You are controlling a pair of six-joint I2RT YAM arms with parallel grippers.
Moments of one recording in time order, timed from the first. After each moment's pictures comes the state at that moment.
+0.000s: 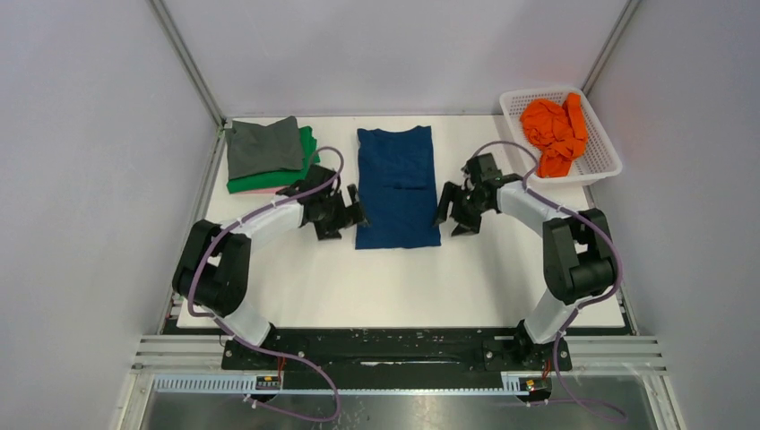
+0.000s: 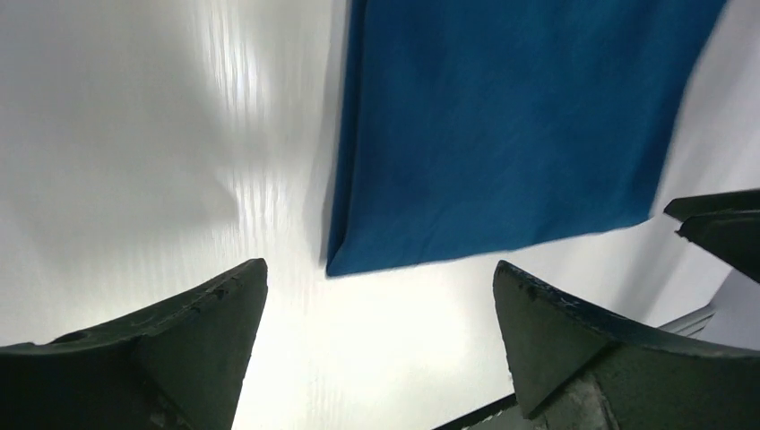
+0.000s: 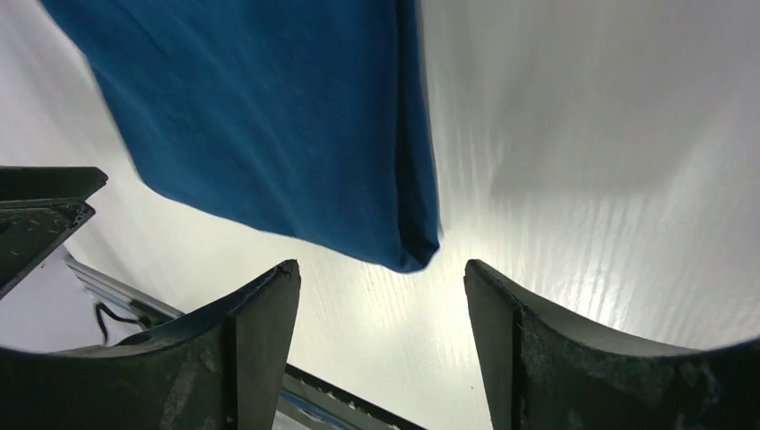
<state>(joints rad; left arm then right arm) -0.39 1.63 1.05 -0.40 0.22 -0.71 0.27 1.71 1.12 -0.54 -0.36 0.56</state>
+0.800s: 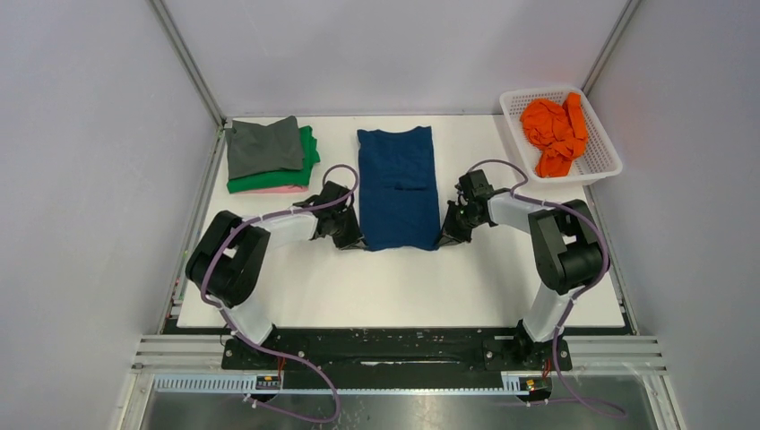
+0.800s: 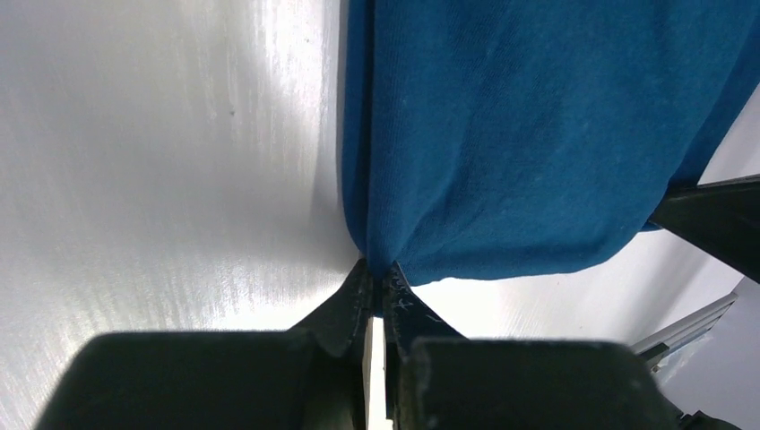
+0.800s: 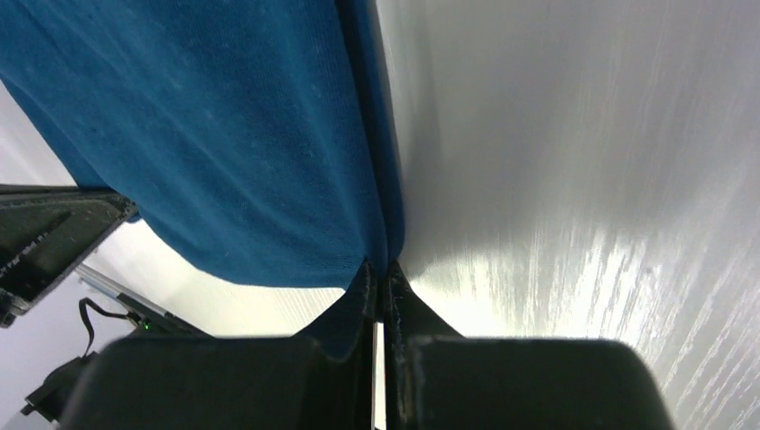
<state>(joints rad) -0.49 1.71 0.90 -0.24 0.23 -0.79 0.32 1.80 0.98 -0.40 -0.39 0.62</state>
